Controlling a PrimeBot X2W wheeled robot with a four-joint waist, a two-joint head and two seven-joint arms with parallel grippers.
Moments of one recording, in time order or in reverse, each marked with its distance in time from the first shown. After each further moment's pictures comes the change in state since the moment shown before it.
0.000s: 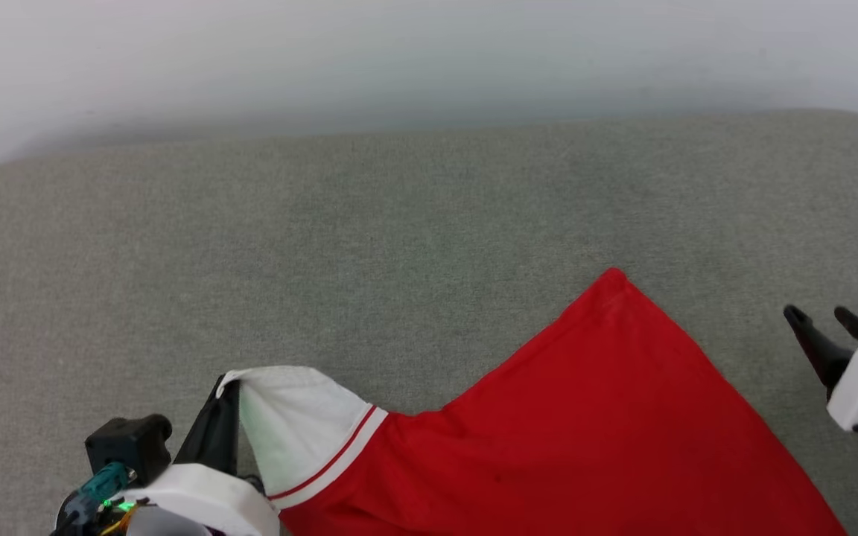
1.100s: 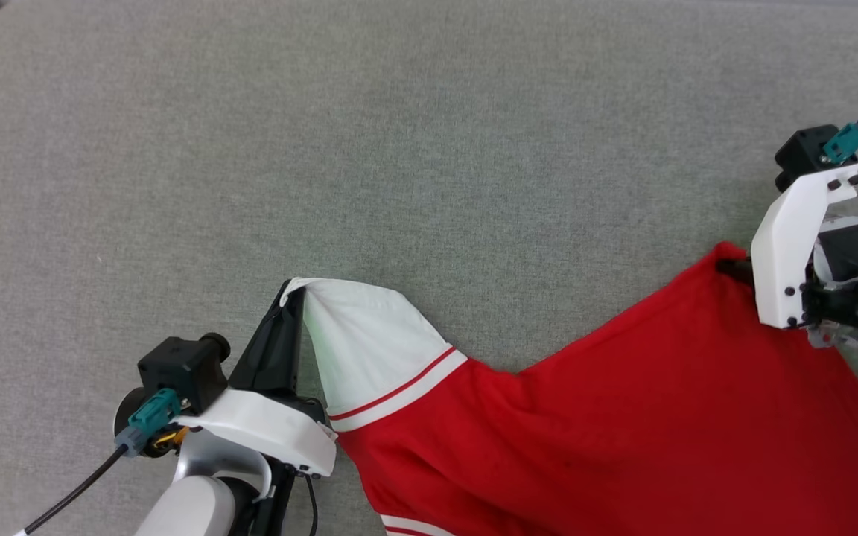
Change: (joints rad) left arm -0.240 -0.072 -0.099 0.040 0.042 -0.066 -0.055; right arm -0.473 -0.036 0.369 0.183 0.095 -0.002 0.511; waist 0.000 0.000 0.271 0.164
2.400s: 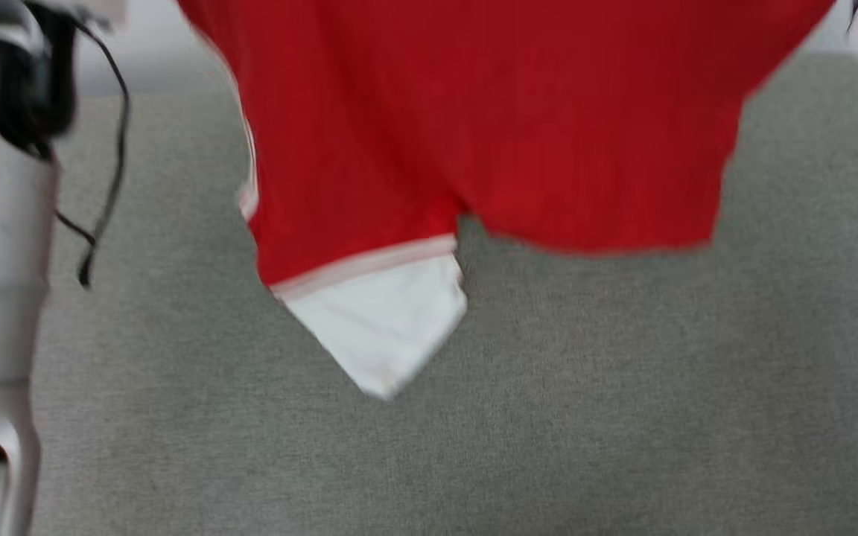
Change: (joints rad) left arm -0.919 0.110 0.118 0.583 0.009 -0.171 -0.088; right arm -0.426 0.002 0.002 0.149 -0.162 0.002 -0.647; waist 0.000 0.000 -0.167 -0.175
